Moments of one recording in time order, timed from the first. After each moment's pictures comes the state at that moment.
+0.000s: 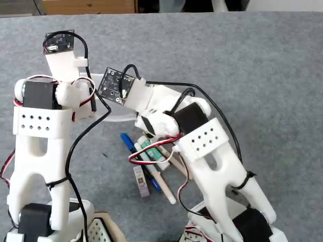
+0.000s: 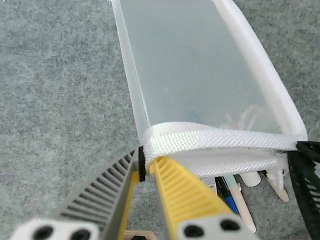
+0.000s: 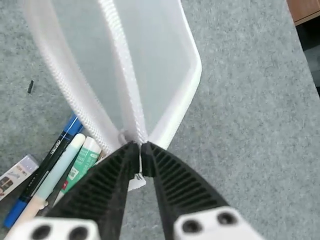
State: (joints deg) left arm 0.9 -22.4 -2.9 100.6 13.1; right arm -32.0 -25.0 18.2 68.4 40.2
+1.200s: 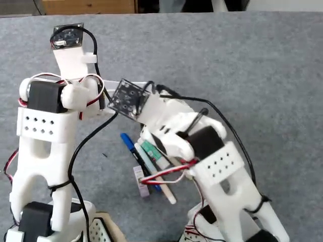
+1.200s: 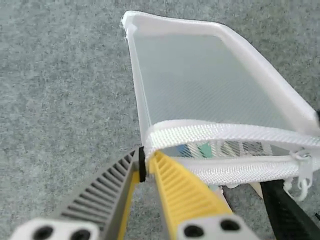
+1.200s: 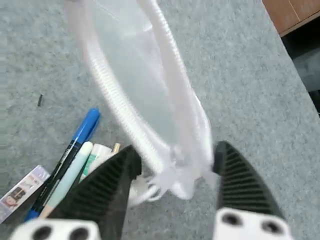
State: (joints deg) left arm 5.3 -21.9 -8.0 100.6 14.8; right arm -32.1 -37.8 29.3 64.5 36.3
